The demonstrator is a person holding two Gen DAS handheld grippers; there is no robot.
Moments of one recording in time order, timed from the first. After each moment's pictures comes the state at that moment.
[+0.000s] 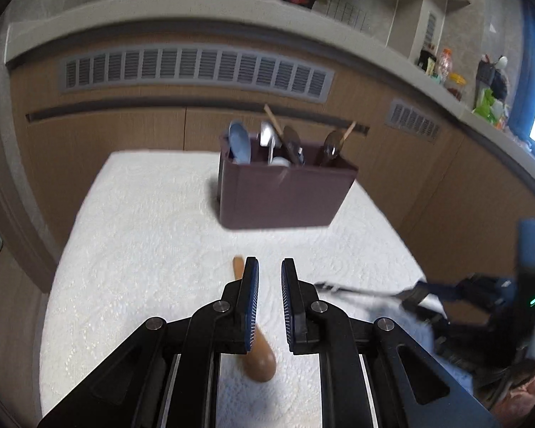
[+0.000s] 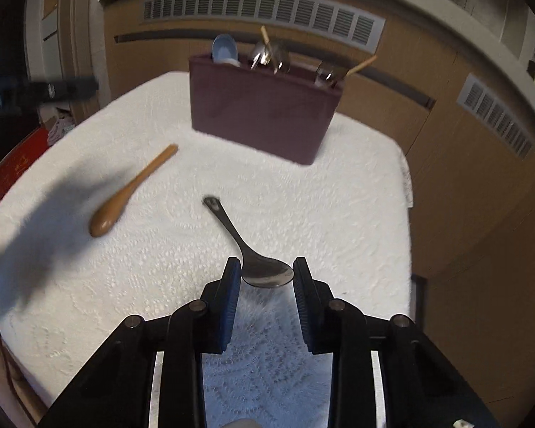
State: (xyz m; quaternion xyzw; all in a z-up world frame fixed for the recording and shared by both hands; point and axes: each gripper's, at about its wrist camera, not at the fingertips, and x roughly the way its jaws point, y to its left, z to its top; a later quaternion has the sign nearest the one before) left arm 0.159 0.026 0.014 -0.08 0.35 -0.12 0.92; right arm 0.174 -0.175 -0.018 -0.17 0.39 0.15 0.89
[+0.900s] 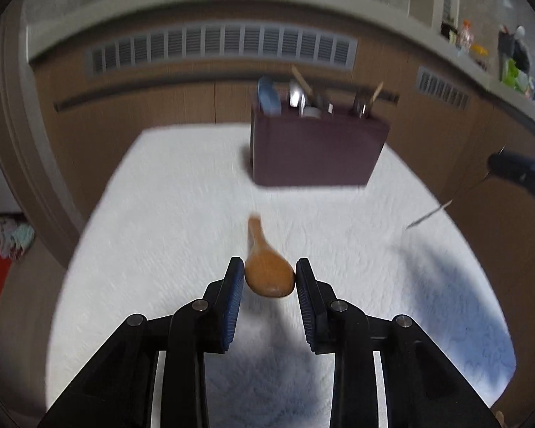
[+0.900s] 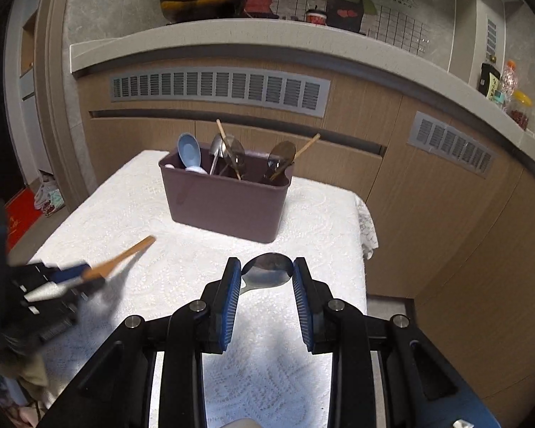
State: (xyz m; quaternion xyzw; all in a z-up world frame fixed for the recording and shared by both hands) left arm 0.131 0.015 -0.011 -0.04 0.35 -0.04 0.94; right arm 0.177 -0.191 0.063 -0.11 0.31 0.12 0.94
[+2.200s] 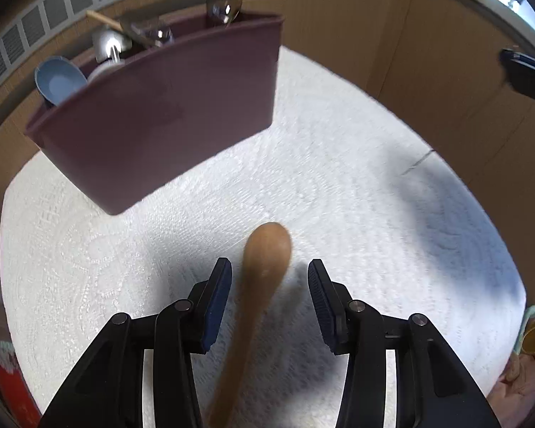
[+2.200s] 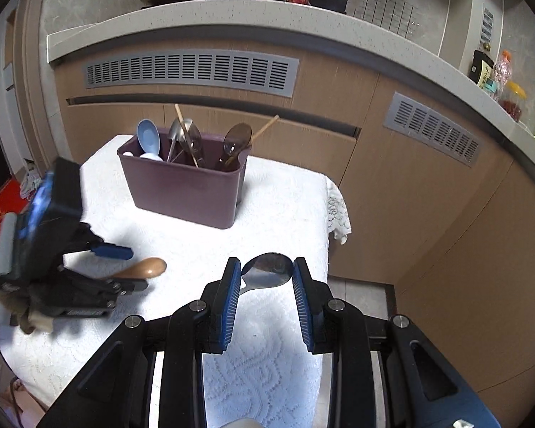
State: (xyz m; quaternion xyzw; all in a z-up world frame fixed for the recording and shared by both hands) left arm 0.258 -0.074 -0.056 0.12 0.50 -0.24 0.82; right arm 0.206 -0.233 0.067 -0.12 0.36 0.09 0.92
